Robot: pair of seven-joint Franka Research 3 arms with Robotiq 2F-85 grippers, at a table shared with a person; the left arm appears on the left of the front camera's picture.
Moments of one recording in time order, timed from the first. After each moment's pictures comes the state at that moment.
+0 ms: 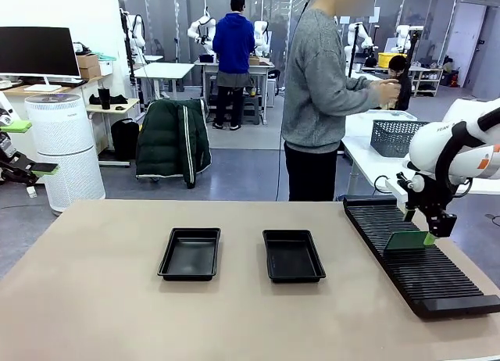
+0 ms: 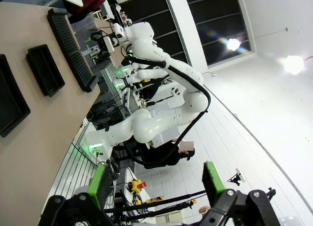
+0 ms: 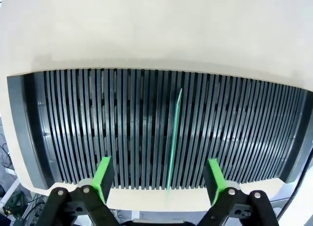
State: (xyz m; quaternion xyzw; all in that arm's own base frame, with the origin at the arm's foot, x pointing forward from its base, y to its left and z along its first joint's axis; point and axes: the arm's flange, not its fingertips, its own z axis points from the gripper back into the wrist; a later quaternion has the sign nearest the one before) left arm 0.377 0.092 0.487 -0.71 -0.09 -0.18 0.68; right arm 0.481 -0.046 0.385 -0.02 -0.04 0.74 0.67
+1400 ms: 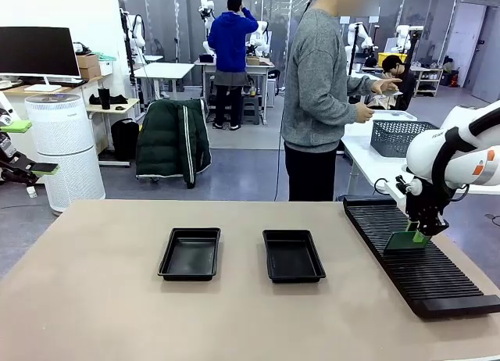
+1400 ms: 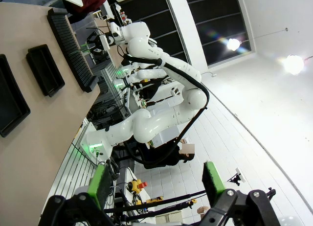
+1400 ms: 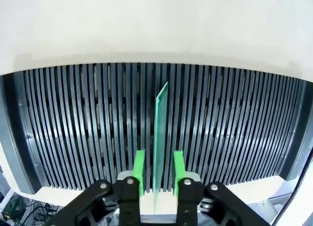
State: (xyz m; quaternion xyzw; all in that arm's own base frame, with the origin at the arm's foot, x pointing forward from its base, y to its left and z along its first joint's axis) left arm 0.377 0.092 0.487 -0.71 -0.09 -0.18 0.68; right arm 0.493 -0.054 0.370 -0.03 -0.05 0.73 0.68
